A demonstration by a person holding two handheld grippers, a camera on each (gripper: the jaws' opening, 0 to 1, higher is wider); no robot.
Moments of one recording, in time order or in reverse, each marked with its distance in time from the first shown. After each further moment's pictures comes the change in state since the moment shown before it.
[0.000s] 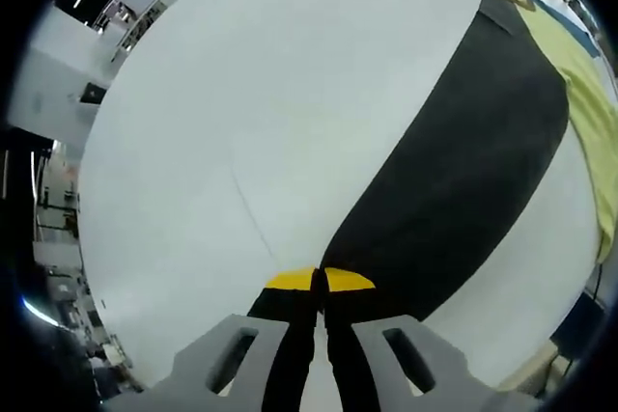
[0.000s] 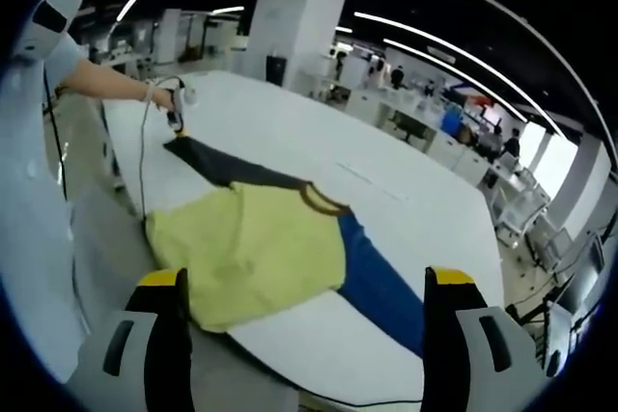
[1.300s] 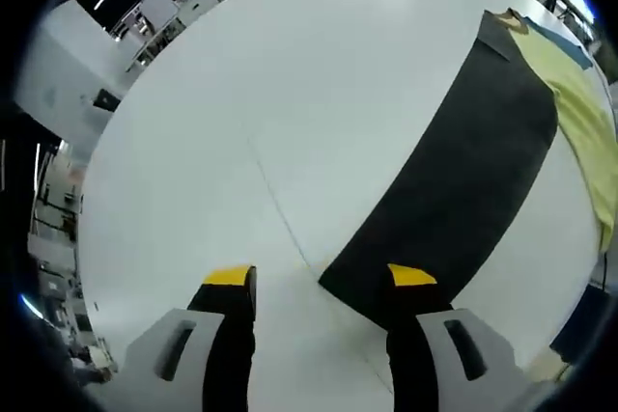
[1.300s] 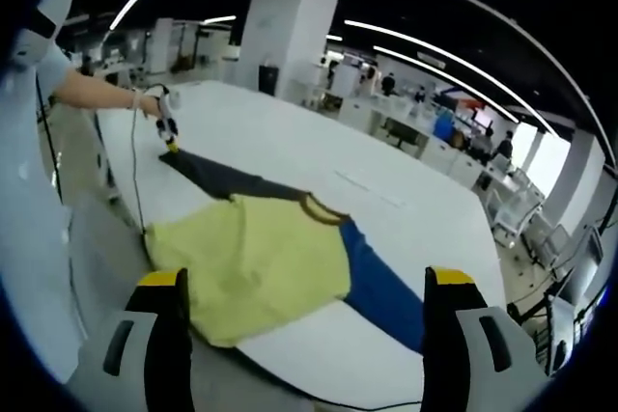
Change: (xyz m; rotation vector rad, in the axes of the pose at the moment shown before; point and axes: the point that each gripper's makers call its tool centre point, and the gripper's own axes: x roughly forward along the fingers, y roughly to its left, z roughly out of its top) left arm -0.020 0.014 0.001 -0.051 -0.198 -0.006; right arm 0.005 0.015 0.010 0.023 -0.047 -0.038
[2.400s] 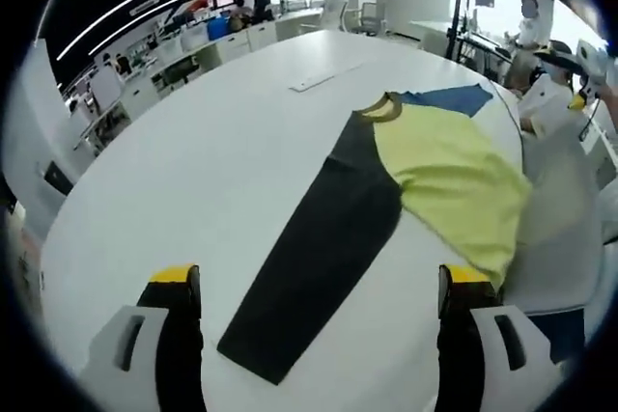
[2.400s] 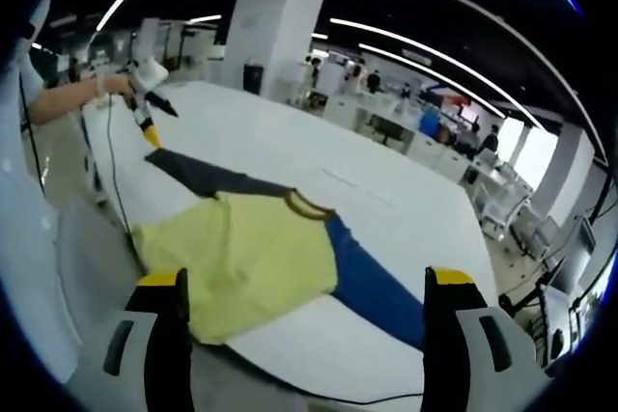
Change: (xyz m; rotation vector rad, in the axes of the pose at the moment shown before) left arm -0.105 -0.122 0.082 0.160 -0.363 -0.295; right arm -0.005 -0.016 -0.010 0.024 0.007 -0.057
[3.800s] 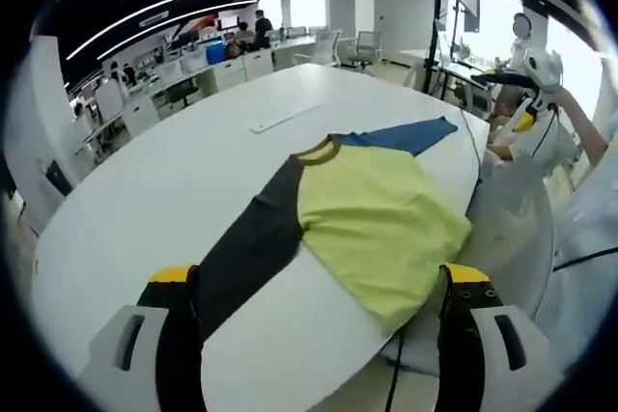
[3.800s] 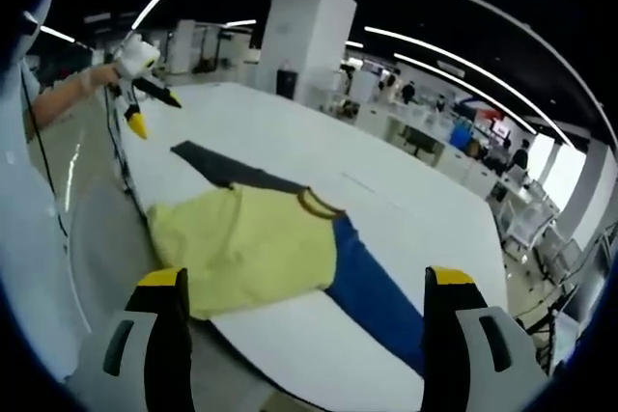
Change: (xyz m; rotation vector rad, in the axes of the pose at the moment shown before) left arm -0.054 -0.138 0.040 -0.040 -0.128 0.001; right arm -0.008 -0.030 -0.019 -0.068 -0.036 0.157
